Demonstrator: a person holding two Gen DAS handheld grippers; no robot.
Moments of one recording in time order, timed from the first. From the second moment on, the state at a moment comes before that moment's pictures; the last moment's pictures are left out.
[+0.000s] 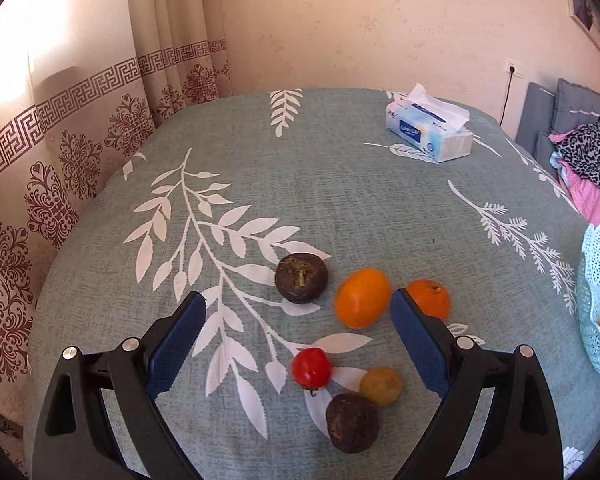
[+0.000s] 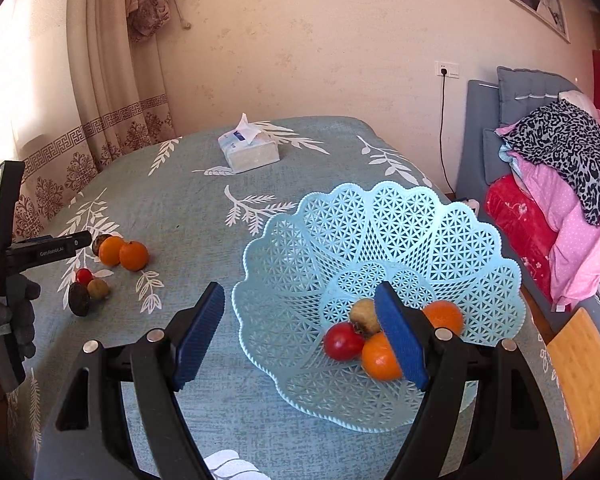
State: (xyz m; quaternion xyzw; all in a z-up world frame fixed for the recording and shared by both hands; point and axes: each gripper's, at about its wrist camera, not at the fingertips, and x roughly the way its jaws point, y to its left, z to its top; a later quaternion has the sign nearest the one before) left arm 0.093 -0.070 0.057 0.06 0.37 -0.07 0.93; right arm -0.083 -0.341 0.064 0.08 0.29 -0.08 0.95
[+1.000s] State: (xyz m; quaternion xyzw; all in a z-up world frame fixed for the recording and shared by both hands) left arm 0.168 -0.053 0.017 0.00 0.45 -0.18 0.88; right arm 0.020 -0.247 0.055 0.04 0.38 0.06 0.92
